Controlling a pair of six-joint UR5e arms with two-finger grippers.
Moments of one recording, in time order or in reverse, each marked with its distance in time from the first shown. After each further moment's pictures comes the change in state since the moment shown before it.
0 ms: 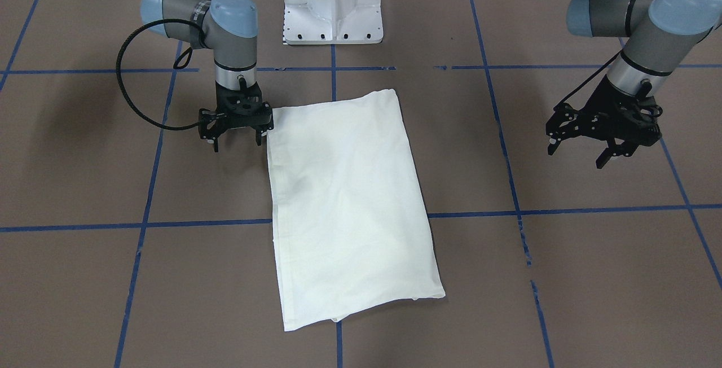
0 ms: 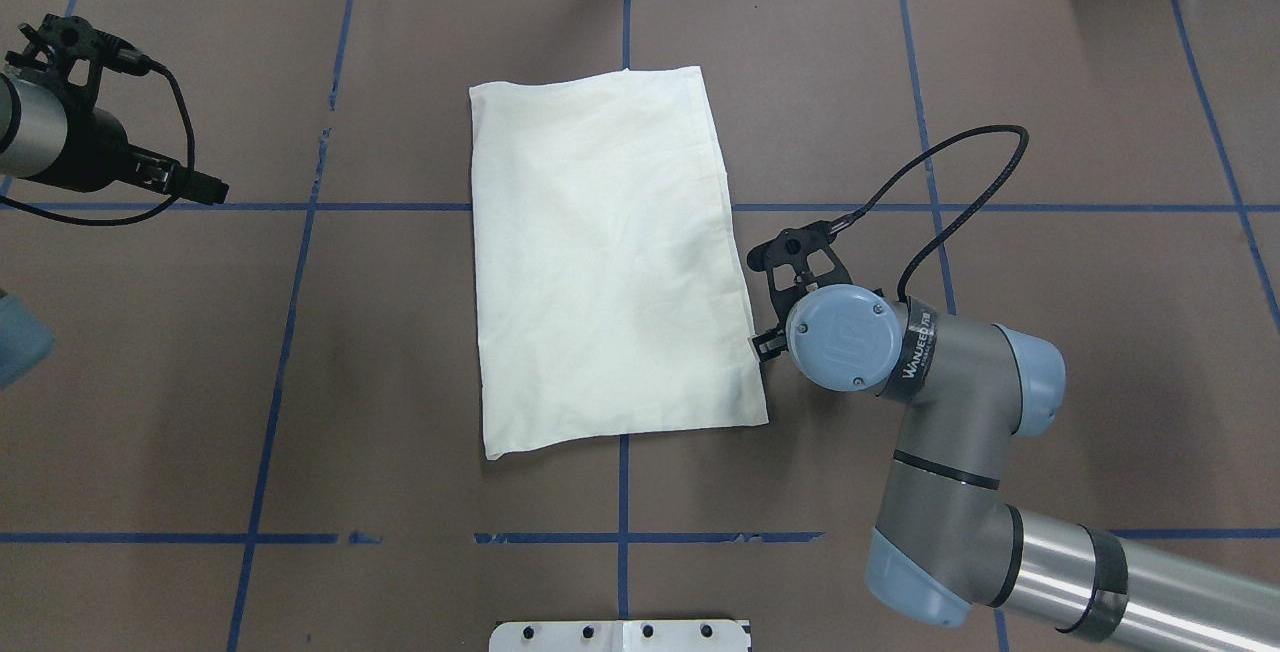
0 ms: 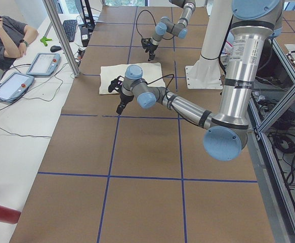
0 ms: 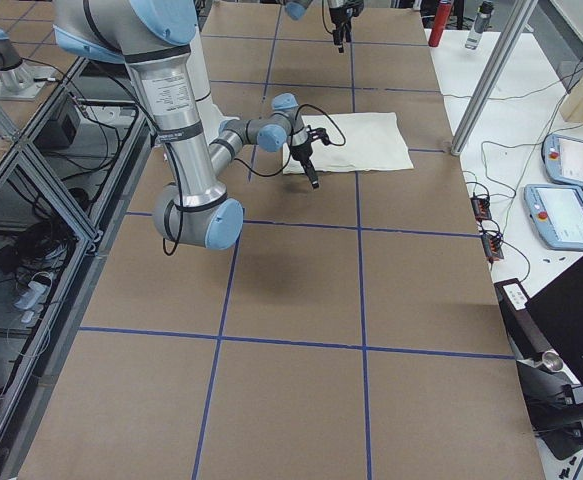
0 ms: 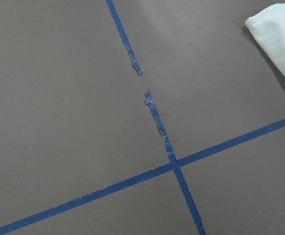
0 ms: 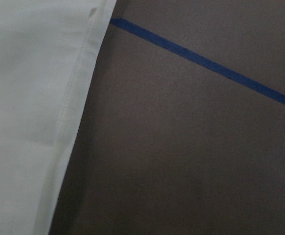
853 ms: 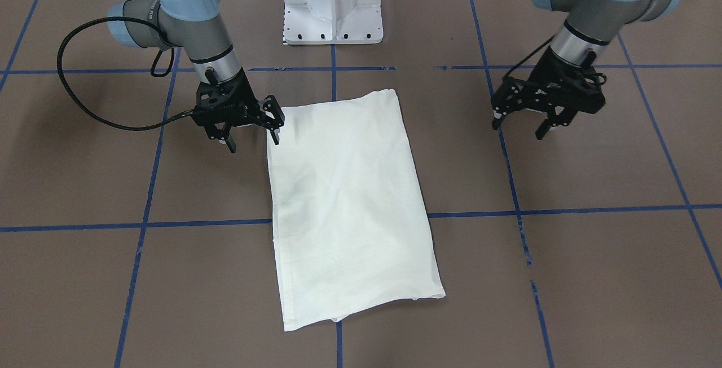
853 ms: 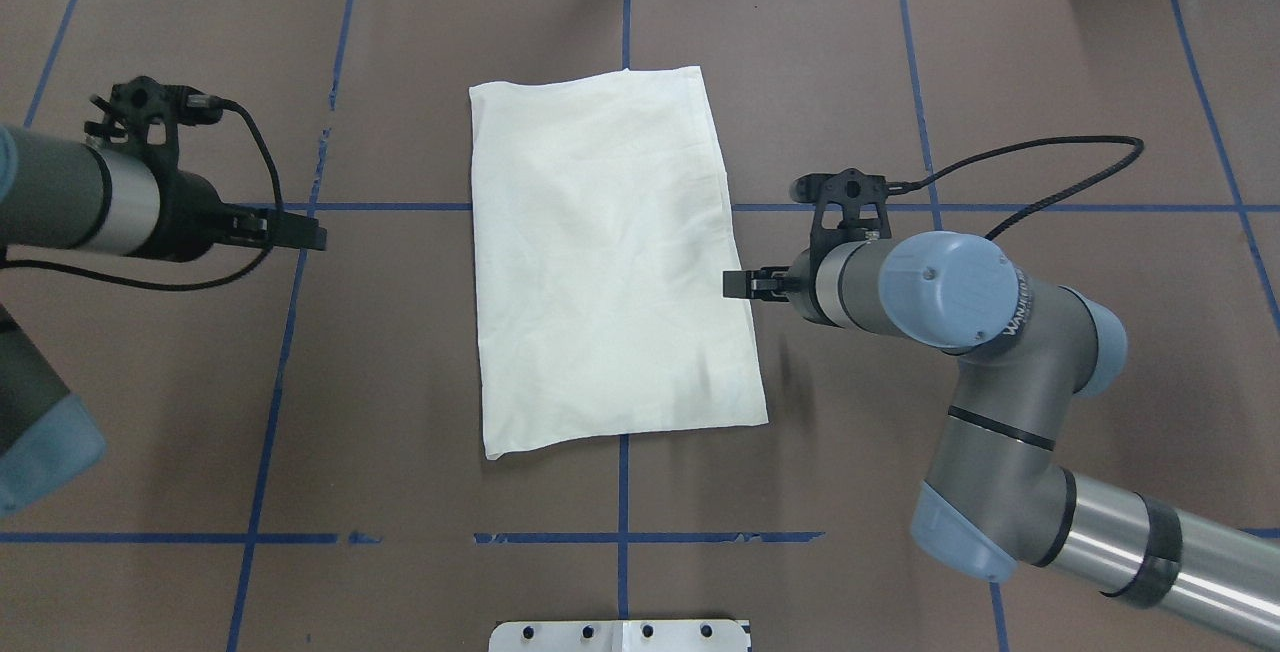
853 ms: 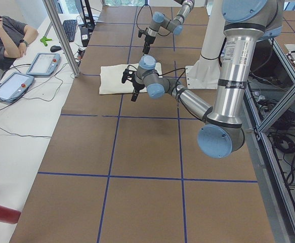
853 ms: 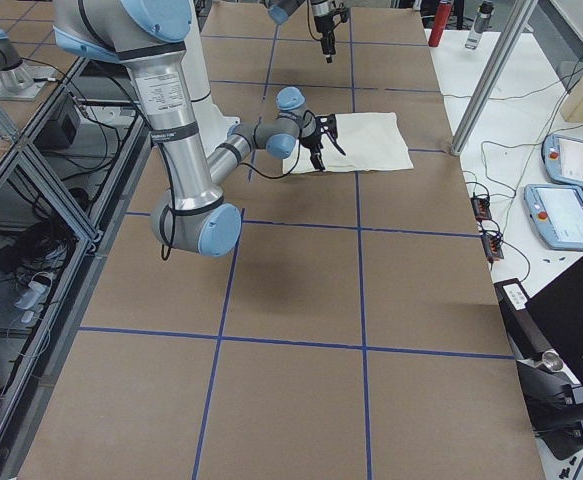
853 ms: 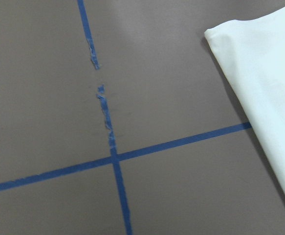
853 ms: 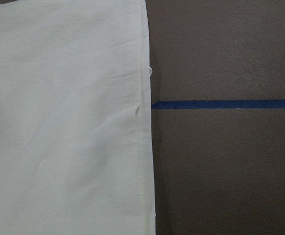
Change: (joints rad) left arm 0.227 0.004 -0.169 -0.024 0.121 -0.513; right arm 0.071 -0.089 0.039 0.450 0.136 0.351
